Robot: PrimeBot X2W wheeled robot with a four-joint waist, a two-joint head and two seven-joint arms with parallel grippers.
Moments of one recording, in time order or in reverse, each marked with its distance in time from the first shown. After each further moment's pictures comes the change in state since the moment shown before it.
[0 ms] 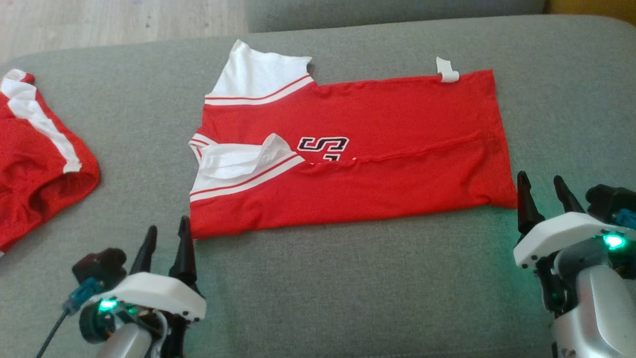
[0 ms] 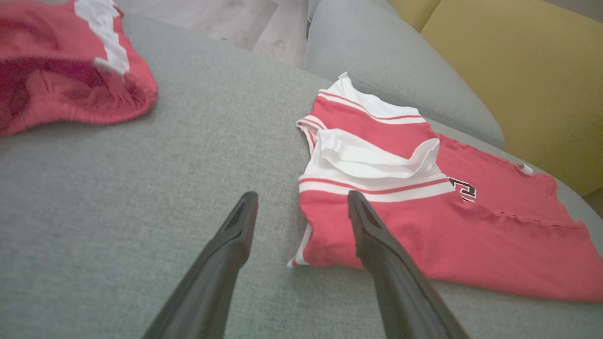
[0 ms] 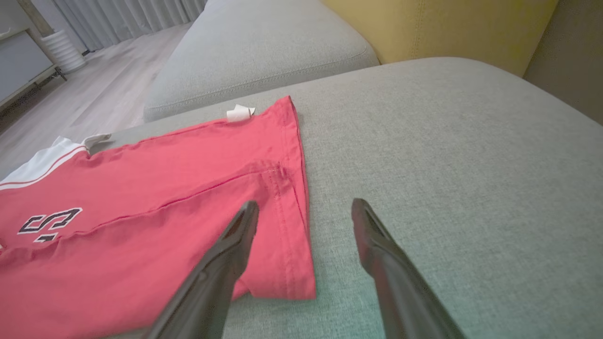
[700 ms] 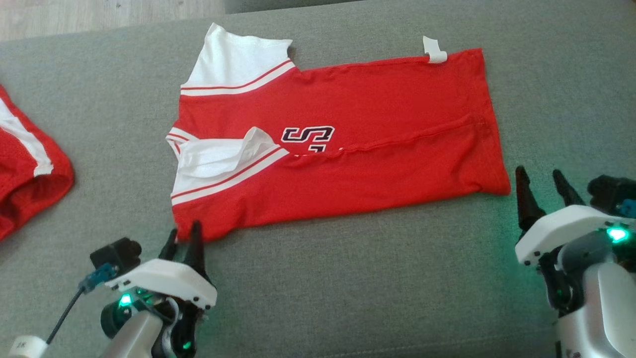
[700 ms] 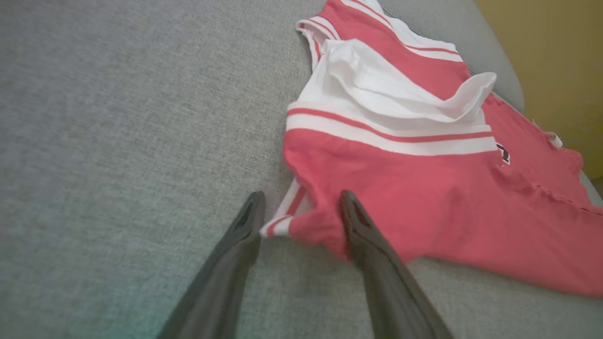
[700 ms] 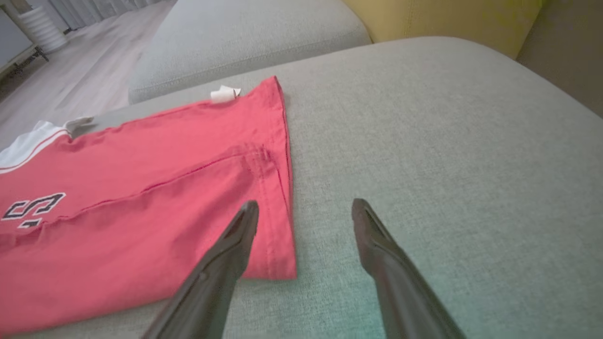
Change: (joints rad) left arm -0.080 -0.090 -0.002 0.174 -0.099 -0.038 0.074; right arm 0.039 0.001 0.015 -0.149 0.018 0.000 0.122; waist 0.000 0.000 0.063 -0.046
